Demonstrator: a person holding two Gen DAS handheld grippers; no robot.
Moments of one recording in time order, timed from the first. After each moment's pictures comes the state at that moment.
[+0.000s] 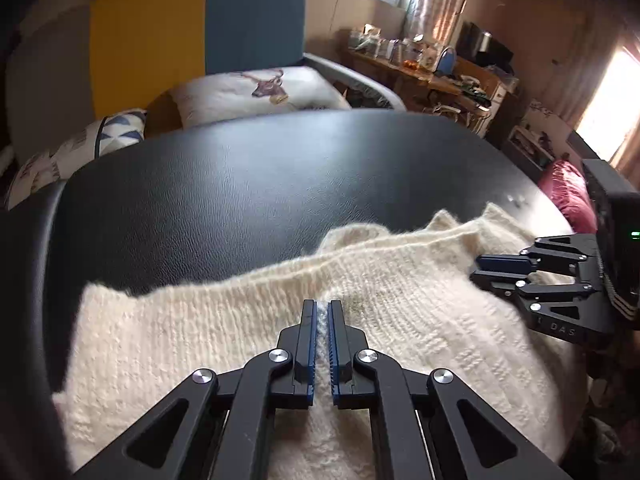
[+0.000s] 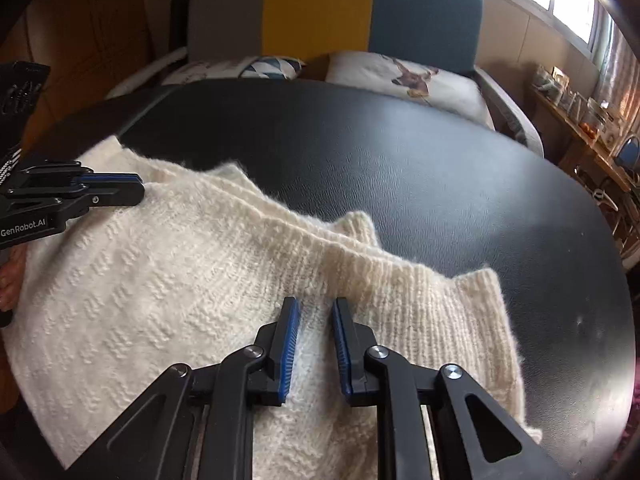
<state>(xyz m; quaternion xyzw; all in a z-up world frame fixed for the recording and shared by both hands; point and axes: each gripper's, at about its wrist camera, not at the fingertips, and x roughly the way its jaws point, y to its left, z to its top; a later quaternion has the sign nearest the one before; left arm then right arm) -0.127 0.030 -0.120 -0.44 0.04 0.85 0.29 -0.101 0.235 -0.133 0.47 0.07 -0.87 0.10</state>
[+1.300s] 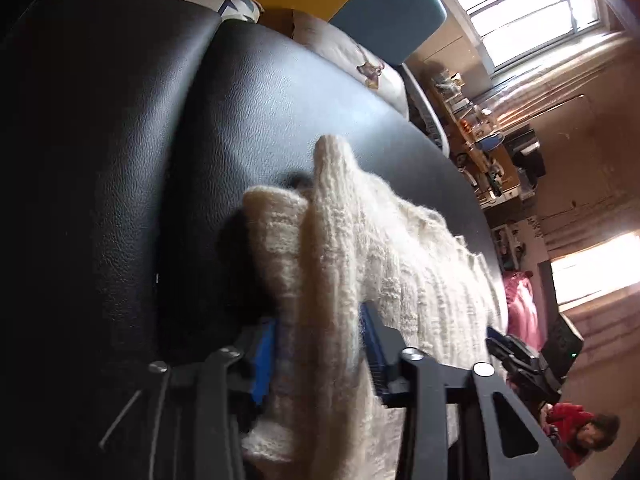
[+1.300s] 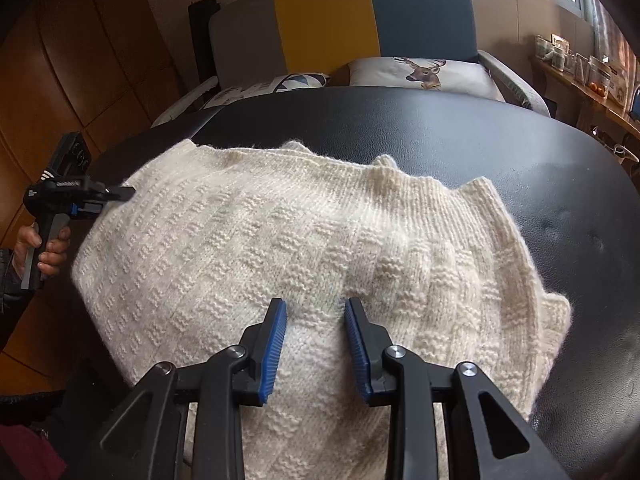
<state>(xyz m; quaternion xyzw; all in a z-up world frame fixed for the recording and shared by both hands) -0.097 -0.146 -0.129 -0.54 -0.23 0.77 0.25 -0.006 0.264 -0.106 0.46 -0.02 -0.87 0.18</state>
